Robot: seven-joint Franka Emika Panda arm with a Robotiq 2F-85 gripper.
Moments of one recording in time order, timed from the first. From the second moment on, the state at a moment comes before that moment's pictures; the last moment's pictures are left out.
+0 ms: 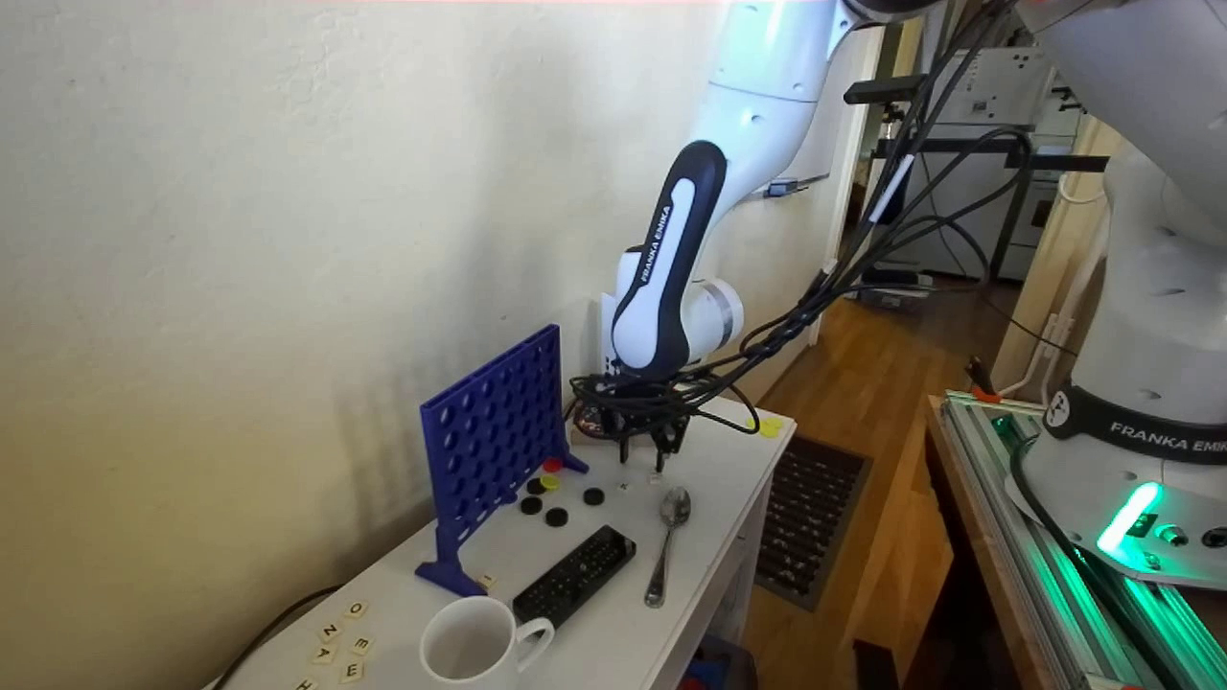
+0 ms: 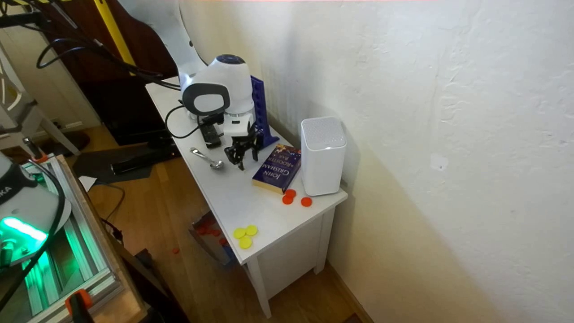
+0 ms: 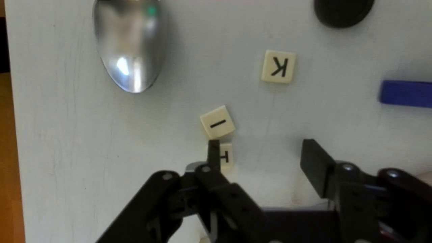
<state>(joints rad) 0.06 0.76 -0.14 -2.18 0.39 2.93 1.16</state>
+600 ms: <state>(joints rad) 0.02 0.62 -0.14 -2.38 0.39 2.93 1.14</state>
